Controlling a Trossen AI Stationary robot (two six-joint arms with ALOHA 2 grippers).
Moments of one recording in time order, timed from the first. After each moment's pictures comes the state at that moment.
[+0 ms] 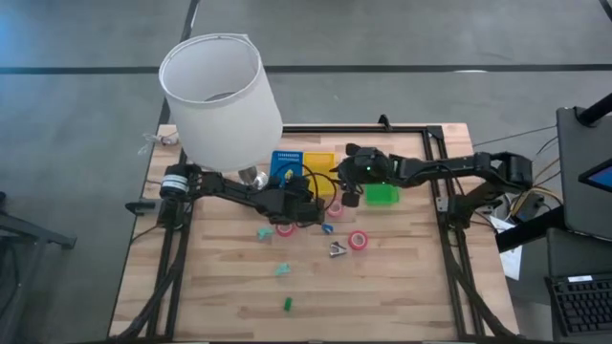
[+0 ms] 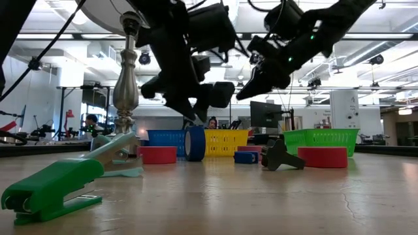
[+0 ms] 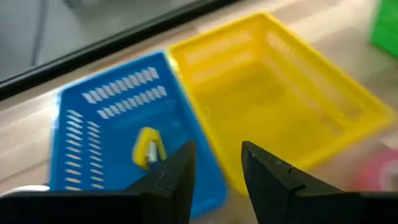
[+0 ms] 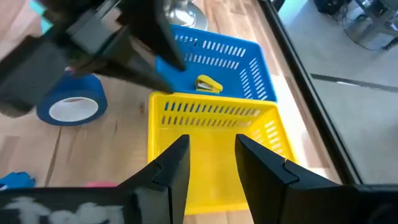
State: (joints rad) left arm -0.07 1.94 1.33 -0.55 -0.89 -0.97; right arm -0.26 1.46 0.78 0.10 0.03 -0.29
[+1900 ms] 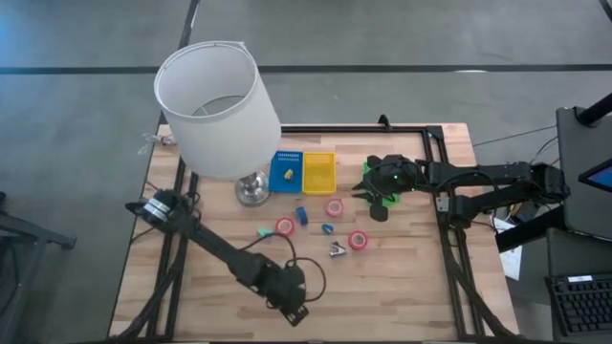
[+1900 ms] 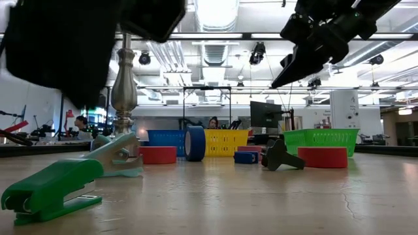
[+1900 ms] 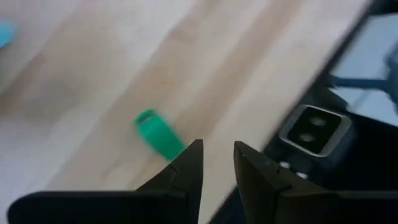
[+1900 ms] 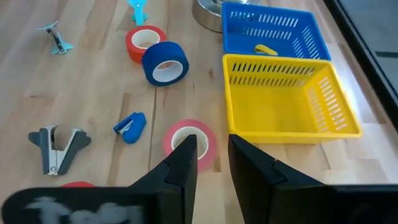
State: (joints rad) left arm -0.55 1.92 1.42 -0.53 0.08 -1.36; right arm -0.19 1.13 0.66 -0.19 -0.09 -0.15
